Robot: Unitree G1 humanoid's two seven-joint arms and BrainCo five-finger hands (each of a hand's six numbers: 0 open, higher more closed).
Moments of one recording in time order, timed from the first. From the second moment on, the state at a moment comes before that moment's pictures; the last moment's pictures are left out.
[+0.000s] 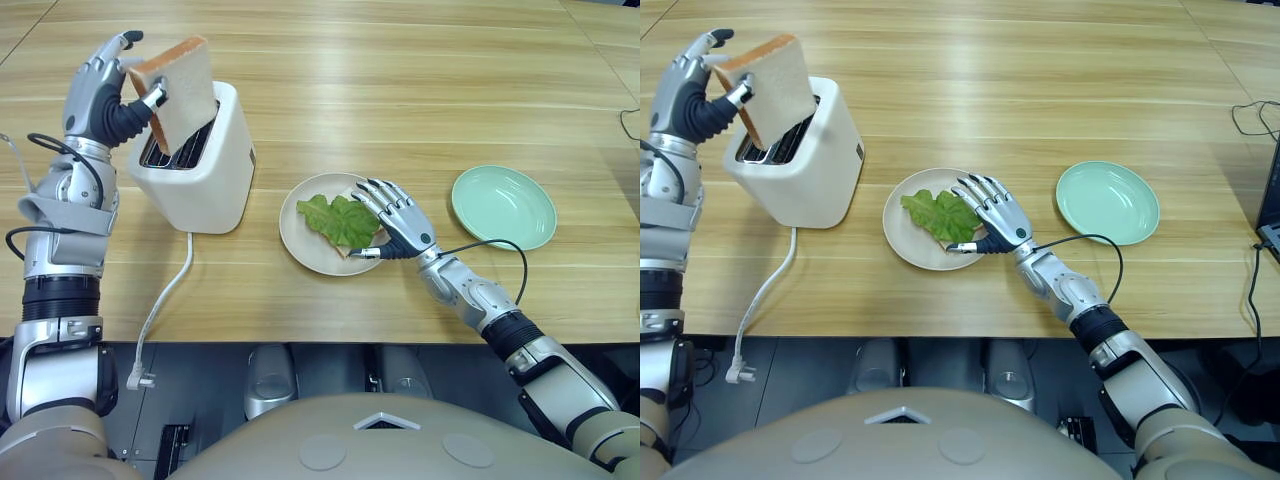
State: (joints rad) left arm -0.40 0.73 0.11 0.24 0.46 -0.29 0.08; right arm -0.28 -0.45 0.56 0.46 -0.98 -0.35 -0.62
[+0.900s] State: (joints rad) left arm -0.51 0.38 -0.08 0.28 0.02 -0.40 -0.39; right arm -0.16 -0.53 0.28 0.33 -0.79 -0.38 -0.65
